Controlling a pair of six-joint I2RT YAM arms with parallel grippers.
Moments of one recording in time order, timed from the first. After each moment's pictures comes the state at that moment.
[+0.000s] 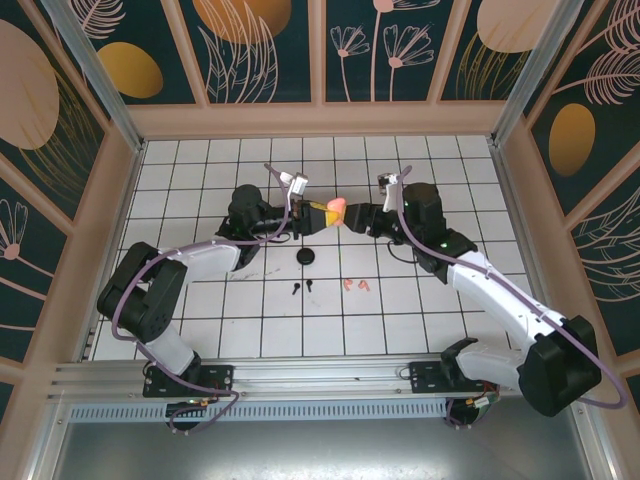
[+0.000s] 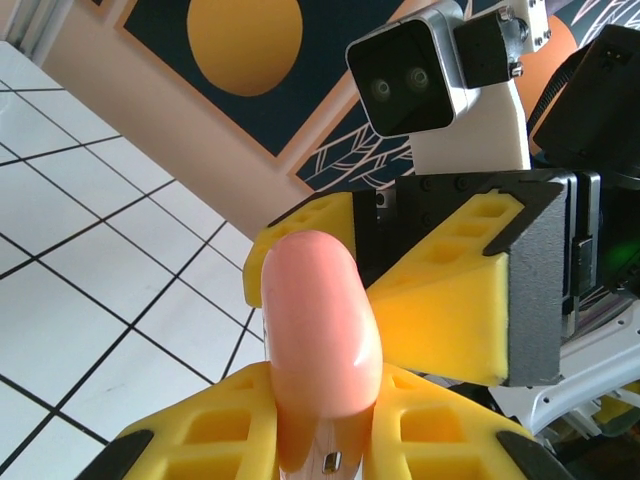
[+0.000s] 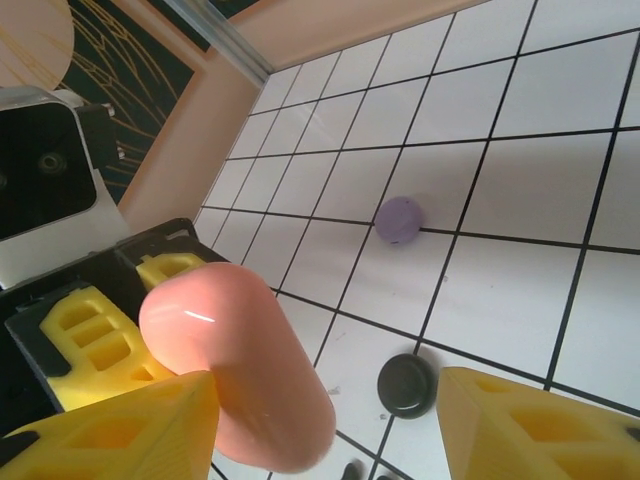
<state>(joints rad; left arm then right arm) -0.53 1.66 0.84 0.86 0.94 -0.74 0.52 1.17 0.84 -0.08 -0.36 0.57</state>
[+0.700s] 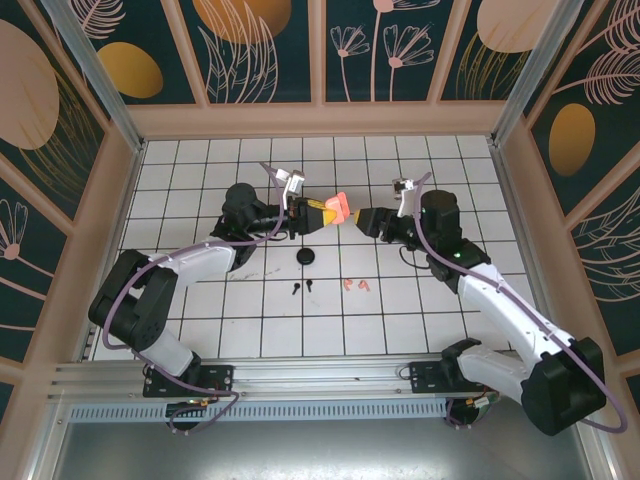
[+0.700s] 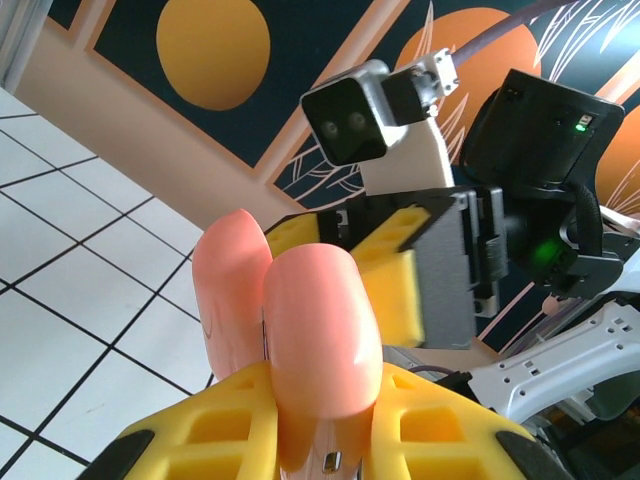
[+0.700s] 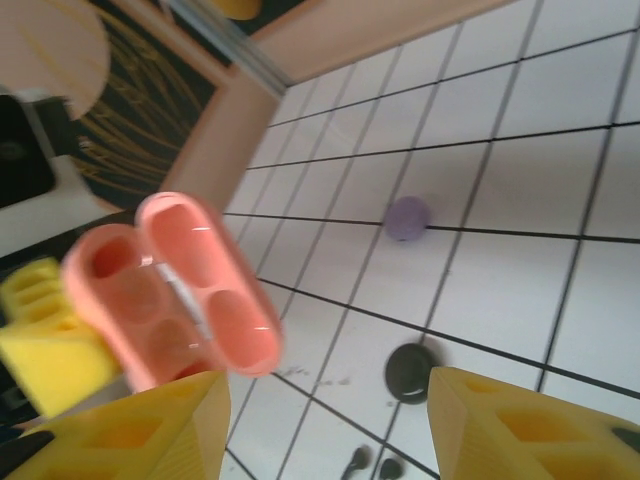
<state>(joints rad) -0.53 1.60 0.84 0.85 0.97 -0.73 0.44 1.06 0.75 -0.04 -0.49 0.59</state>
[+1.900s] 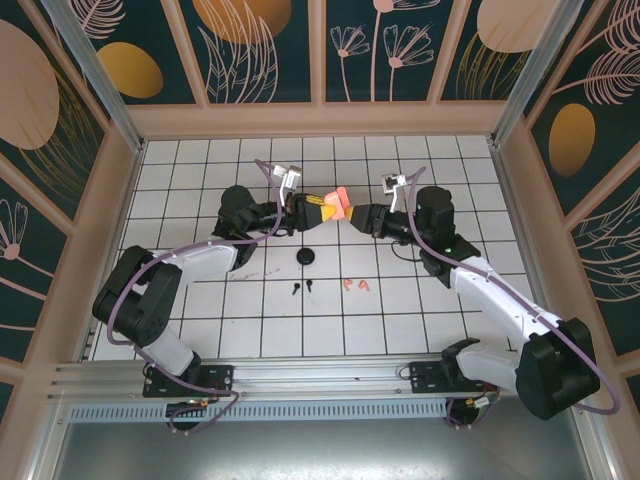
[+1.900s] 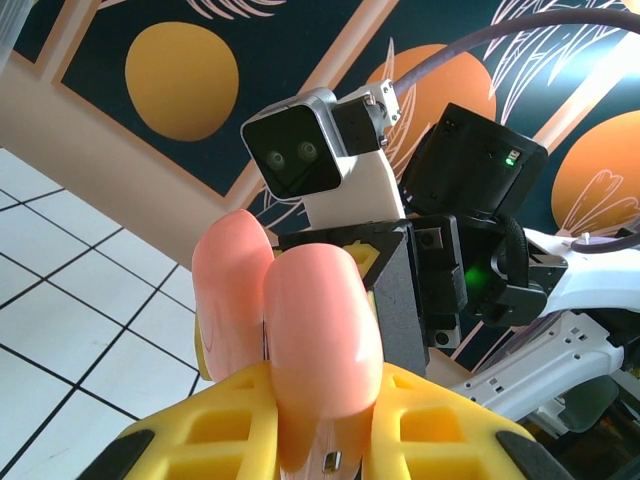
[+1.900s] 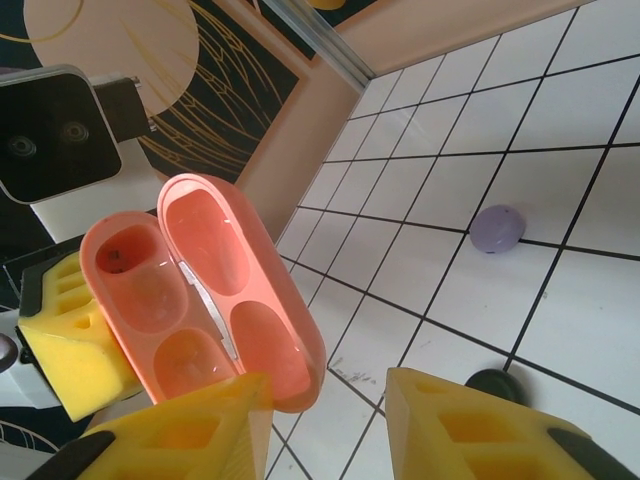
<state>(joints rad) -0.53 1.63 0.84 1.04 0.99 -0.86 0.45 1.15 0.74 0.16 -0.62 0.66</state>
